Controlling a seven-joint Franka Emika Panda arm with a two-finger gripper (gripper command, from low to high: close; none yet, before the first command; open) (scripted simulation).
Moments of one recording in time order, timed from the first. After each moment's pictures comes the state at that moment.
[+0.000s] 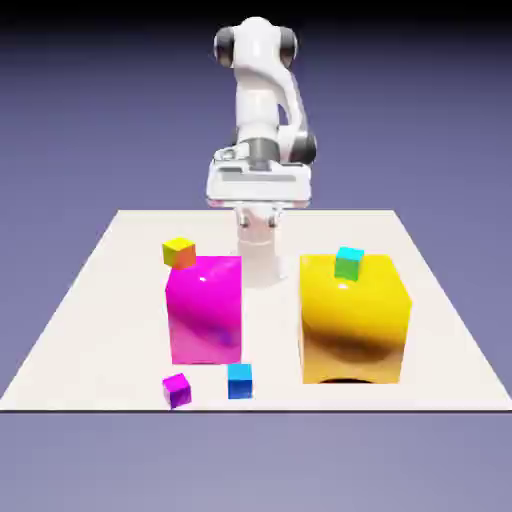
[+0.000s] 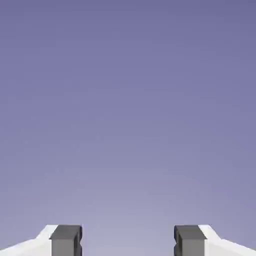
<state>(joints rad) 0.01 -0.53 0.00 -2.78 0.00 3.00 0.74</state>
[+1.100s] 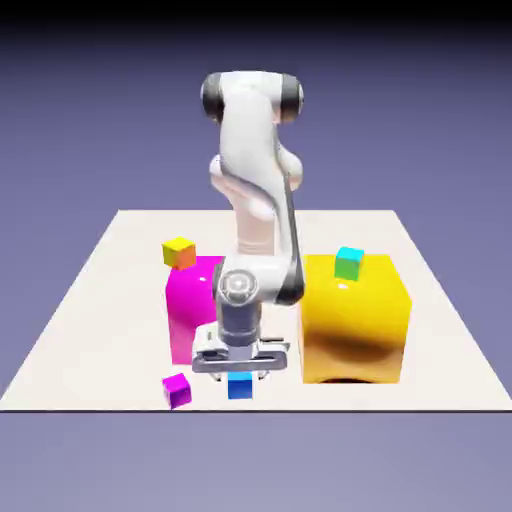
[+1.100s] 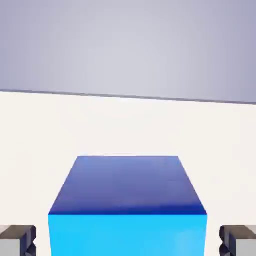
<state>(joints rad) -0.03 0.52 -0.03 -2.19 -0.02 2.45 0.69</state>
